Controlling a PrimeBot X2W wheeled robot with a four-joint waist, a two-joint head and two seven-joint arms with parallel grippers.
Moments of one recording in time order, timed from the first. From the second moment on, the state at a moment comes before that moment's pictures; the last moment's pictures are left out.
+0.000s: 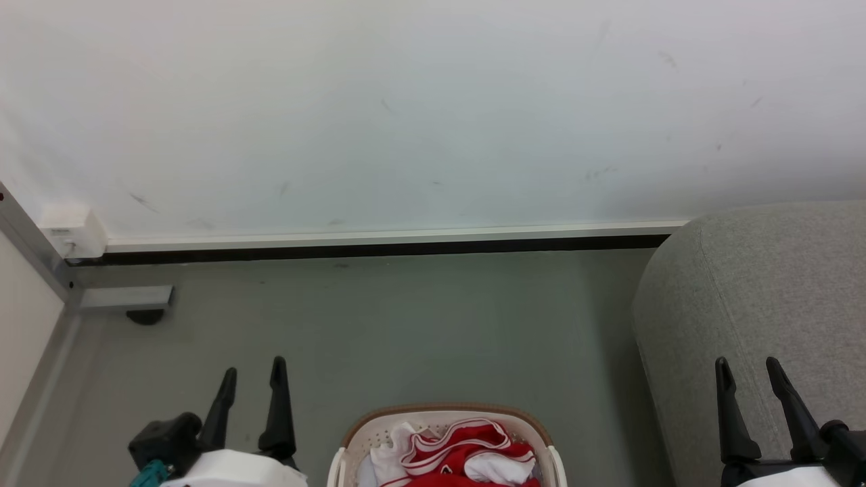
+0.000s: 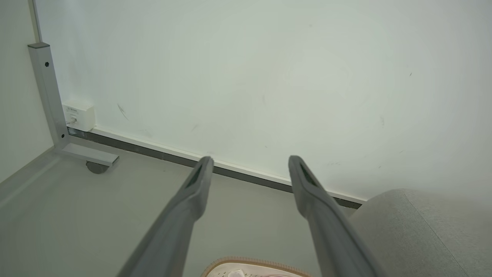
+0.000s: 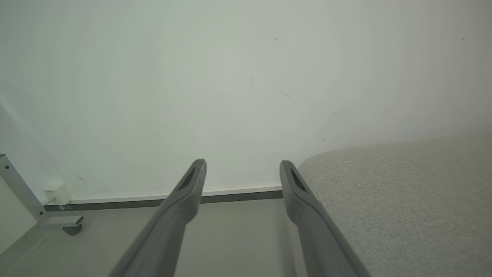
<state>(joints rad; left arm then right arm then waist) -0.07 0.04 -0.07 0.18 -0.37 0.04 -0.18 -0.06 -0.10 0.02 0.23 0.34 0.13 -0.24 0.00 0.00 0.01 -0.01</state>
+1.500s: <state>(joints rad) -0.06 0.05 -0.10 0.21 -0.08 0.04 -0.26 -0.06 -0.05 -0.04 0.26 0.04 0.13 -0.26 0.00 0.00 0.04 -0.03</state>
